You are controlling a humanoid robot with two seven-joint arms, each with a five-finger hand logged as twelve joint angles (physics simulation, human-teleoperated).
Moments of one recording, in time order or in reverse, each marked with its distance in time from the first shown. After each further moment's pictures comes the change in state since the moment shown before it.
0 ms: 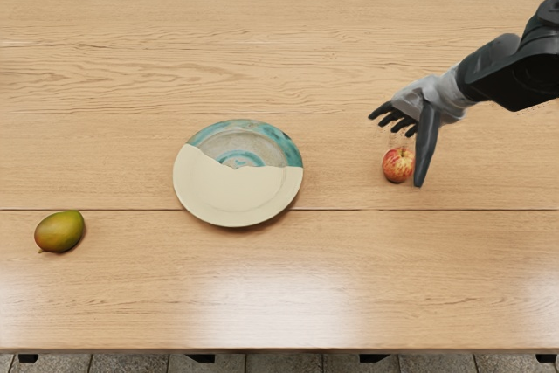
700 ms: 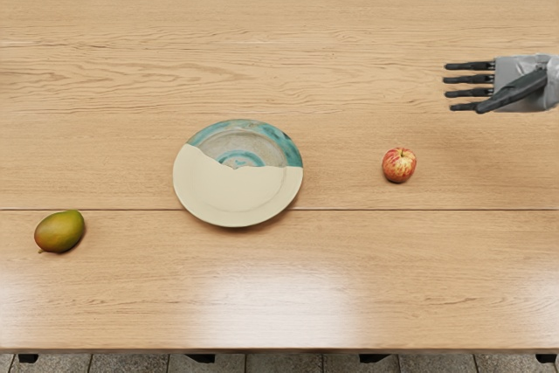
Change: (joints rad) left arm 0.000 0.000 0.000 0.000 0.000 0.000 0.000; right arm -0.490 -0.205 0.495 -0.472 0.531 0.259 0.000
